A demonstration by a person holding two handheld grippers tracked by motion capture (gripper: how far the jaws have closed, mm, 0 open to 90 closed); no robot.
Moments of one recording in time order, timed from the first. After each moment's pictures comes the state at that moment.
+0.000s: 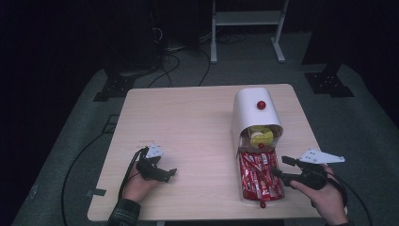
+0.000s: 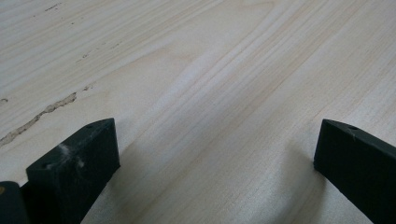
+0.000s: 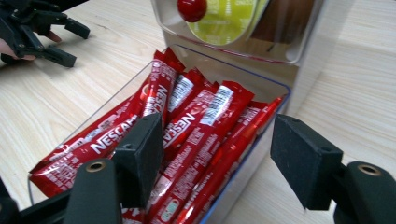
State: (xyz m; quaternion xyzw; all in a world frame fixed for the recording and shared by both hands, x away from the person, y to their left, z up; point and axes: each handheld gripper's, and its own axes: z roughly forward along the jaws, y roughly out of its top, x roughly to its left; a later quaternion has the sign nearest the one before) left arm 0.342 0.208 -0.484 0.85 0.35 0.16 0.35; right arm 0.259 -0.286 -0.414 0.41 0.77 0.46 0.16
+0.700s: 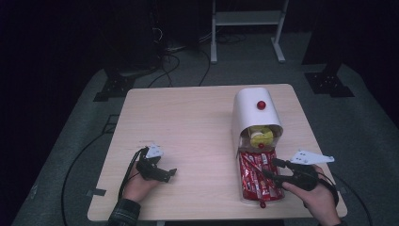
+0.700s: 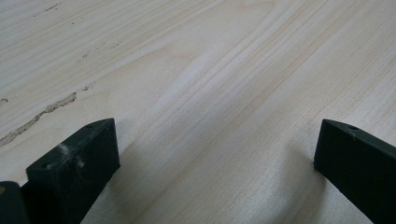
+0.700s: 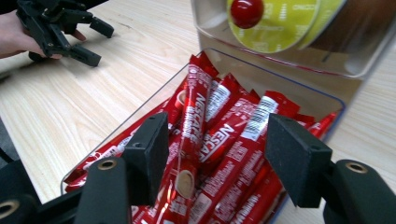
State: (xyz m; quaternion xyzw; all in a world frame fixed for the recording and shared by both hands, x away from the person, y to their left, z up) left arm 0.342 0.208 -0.484 0.85 0.35 0.16 0.35; right arm 0.258 -0.264 -0.414 0.39 0.78 0.47 0.14
